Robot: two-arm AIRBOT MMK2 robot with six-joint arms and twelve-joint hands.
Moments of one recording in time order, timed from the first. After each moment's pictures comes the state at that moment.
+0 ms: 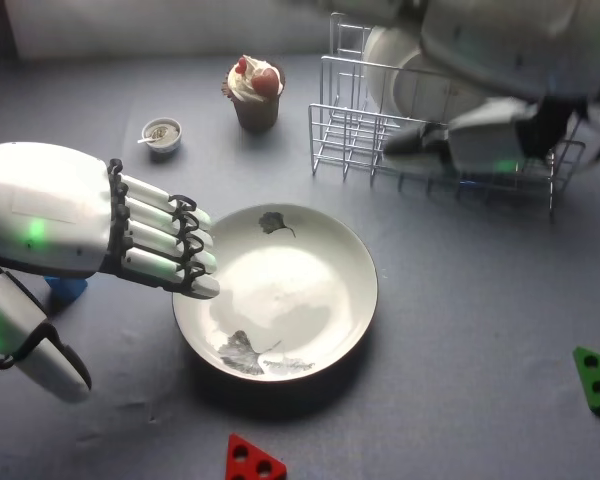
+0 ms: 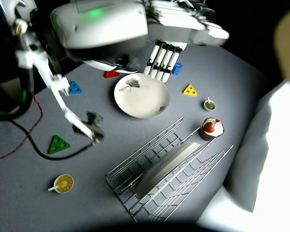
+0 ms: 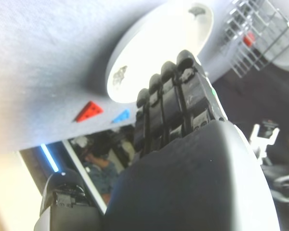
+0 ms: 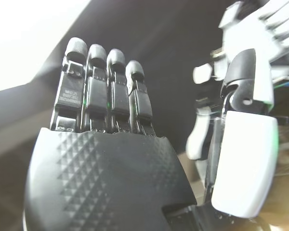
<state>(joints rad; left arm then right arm) 0.50 -1.05 1.58 1.50 -1.08 -0.02 -0.29 -1.00 1.04 -0.26 0.65 -1.06</state>
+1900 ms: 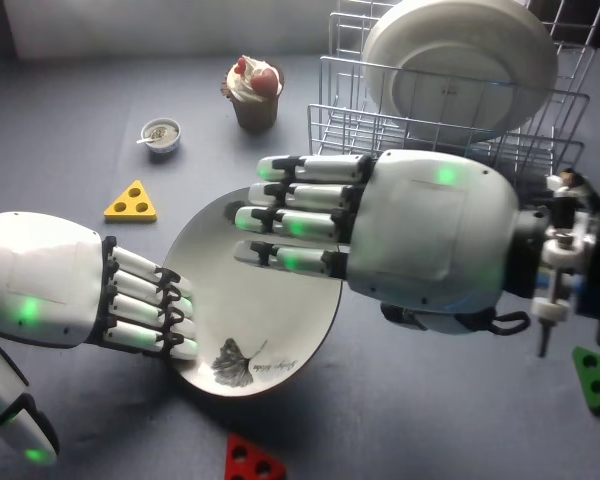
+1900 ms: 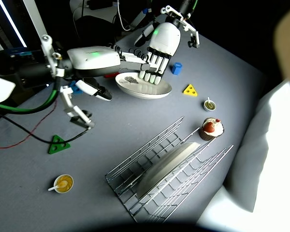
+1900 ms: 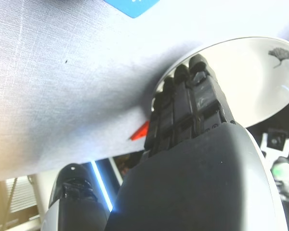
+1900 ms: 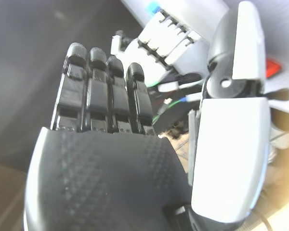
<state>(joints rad) 0.60 -1.03 1.50 1.68 -0.98 0.03 -0.50 -1.13 1.00 -0.39 0.55 -1.30</state>
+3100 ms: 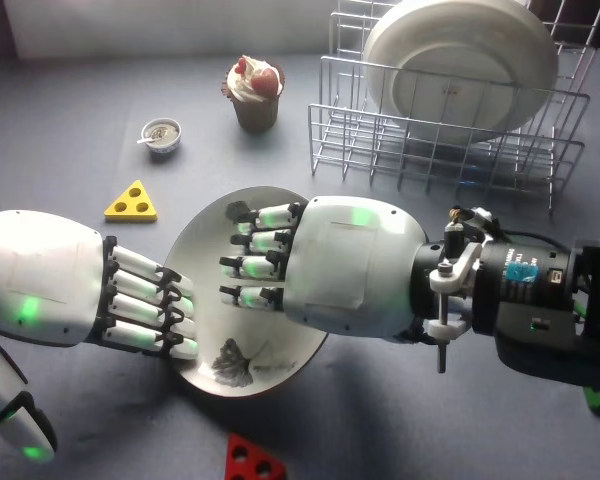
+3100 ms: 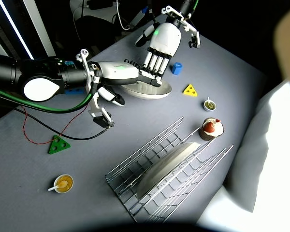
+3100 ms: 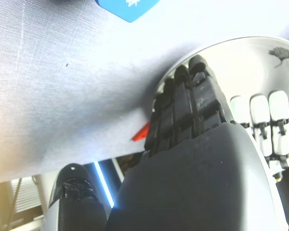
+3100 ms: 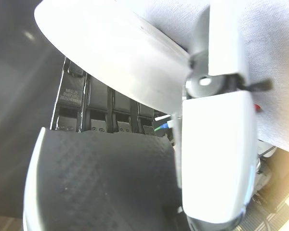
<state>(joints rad) 0.59 -1.04 1.51 1.69 -0.98 0.03 -0.49 -1.34 1.12 -0.36 0.42 -1.36</state>
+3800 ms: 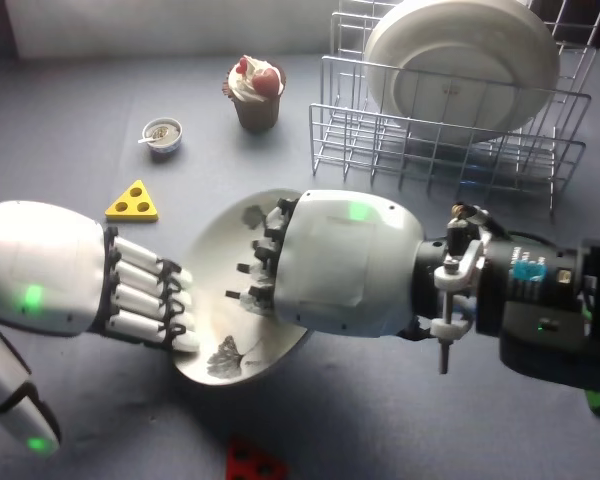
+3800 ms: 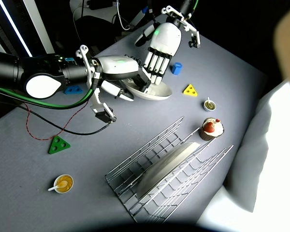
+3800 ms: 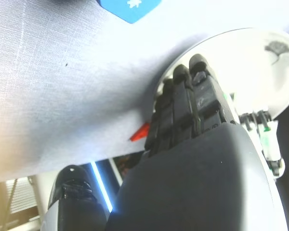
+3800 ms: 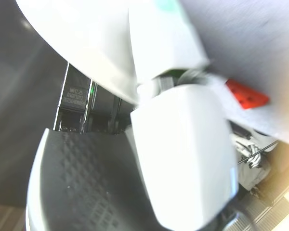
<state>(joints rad) 0.57 -1.03 1.53 1.58 -0.97 0.06 -0.48 -1.30 1.08 -0.31 0.44 -1.36</state>
